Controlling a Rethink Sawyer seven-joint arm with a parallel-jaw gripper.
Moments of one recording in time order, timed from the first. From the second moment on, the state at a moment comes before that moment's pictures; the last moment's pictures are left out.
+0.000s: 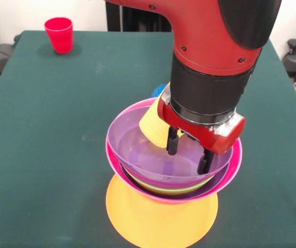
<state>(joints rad) -0.05 0.06 -0.62 0.45 0.65 1.14 2.17</state>
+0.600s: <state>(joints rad) -0.05 0.06 -0.61 0.45 0.64 1.14 2.17</state>
